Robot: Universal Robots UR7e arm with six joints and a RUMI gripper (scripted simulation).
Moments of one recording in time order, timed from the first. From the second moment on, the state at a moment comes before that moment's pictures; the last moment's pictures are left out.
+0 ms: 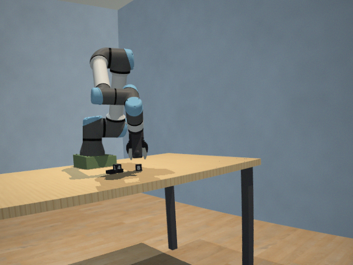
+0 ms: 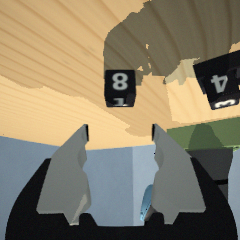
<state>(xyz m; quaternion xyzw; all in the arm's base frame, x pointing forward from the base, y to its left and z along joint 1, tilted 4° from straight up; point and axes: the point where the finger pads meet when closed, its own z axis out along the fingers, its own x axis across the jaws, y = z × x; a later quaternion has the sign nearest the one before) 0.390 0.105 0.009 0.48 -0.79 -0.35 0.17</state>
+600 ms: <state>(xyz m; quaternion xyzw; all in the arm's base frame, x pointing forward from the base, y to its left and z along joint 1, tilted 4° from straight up) 0.390 0.103 0.036 0.48 -0.79 -0.35 0.17</state>
